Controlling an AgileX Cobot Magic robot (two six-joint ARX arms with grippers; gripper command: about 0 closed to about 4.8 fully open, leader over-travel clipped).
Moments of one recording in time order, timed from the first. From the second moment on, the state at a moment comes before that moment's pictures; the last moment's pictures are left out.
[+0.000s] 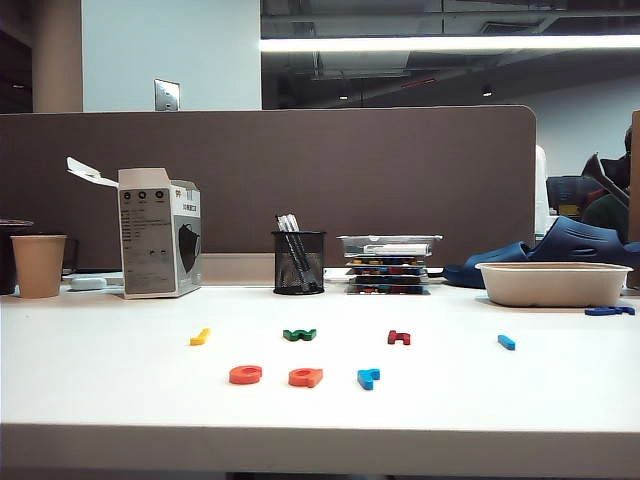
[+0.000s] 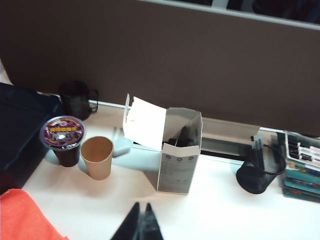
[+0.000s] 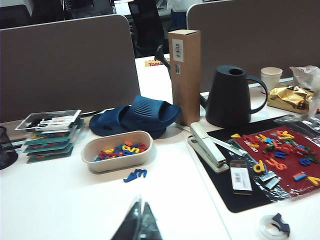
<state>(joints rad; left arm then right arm) 0.04 1.23 1.68 -0.71 0.03 -0.08 0.24 0.08 0.92 -0.90 0.45 0.14</state>
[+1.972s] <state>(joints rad) 0.05 0.00 0.43 -0.38 0.09 -0.05 0.24 0.01 0.24 -0.21 0.21 0.08</state>
